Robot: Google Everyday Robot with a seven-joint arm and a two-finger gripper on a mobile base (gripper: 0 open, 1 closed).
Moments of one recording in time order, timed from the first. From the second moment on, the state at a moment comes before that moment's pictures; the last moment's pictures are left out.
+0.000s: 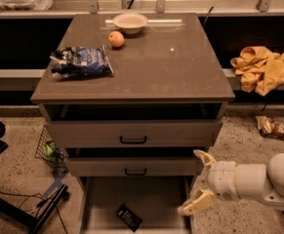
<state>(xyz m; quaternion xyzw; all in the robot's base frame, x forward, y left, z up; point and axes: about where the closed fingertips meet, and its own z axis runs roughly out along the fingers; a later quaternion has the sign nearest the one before) 0.414 -0.133 0.650 -0.49 0.74 0.25 0.39</state>
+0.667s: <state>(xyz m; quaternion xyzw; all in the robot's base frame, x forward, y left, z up) 0.409 -0.118 0.582 -0.45 0.75 0.23 0.43</state>
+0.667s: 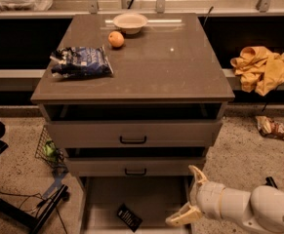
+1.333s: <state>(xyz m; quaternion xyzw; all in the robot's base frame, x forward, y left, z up) 0.425 -0.114 0.473 -0.46 0.71 0.20 0.50</state>
